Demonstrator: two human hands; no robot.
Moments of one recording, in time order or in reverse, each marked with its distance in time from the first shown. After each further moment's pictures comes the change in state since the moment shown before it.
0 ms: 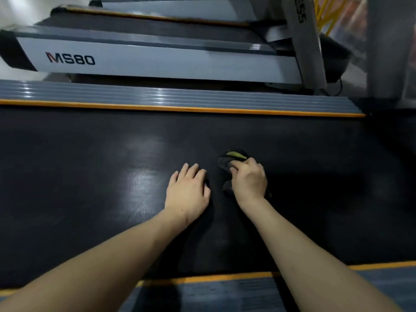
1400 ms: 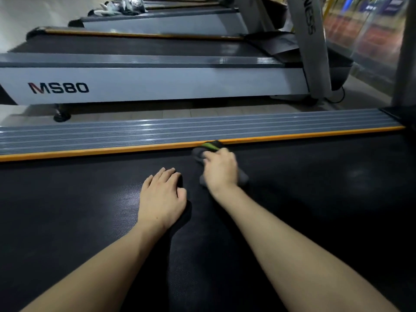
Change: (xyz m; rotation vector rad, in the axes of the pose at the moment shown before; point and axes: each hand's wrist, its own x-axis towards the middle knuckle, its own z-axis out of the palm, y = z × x) left_hand 0.151 -0.228 -0.036 0.043 0.142 0.008; right_hand 0.141 -0.218 0.142 0.093 0.112 -0.059
